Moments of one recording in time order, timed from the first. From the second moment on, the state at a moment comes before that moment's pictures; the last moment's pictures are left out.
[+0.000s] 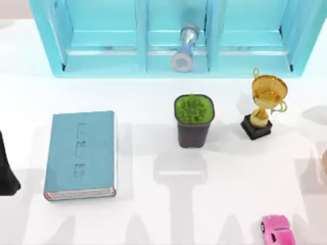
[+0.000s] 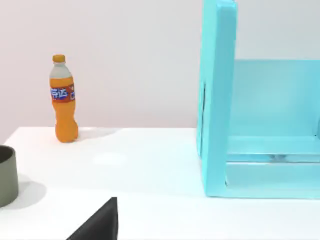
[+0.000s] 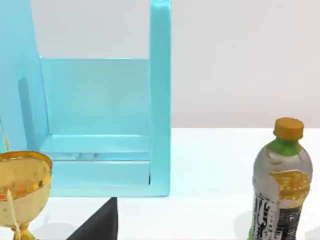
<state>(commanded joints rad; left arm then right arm) 0.00 0.00 0.00 0.00 0.00 0.00 0.00 0.00 0.00 0.00 0.00 0.00</state>
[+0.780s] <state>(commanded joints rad) 0.05 0.55 0.48 -0.34 -0.11 0.37 0.00 0.00 0.00 0.00 0.00 0.00</state>
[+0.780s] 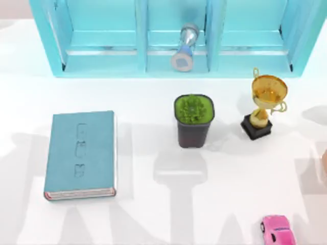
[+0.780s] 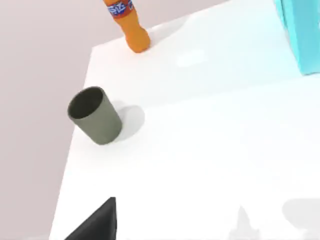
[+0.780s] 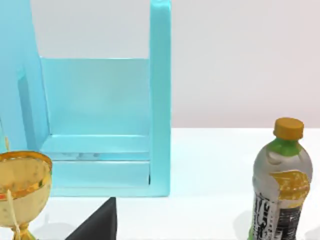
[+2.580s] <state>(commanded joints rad) 0.09 2.83 2.91 -1.52 -0.78 1.75 0.00 0.00 0.00 0.00 0.00 0.00</state>
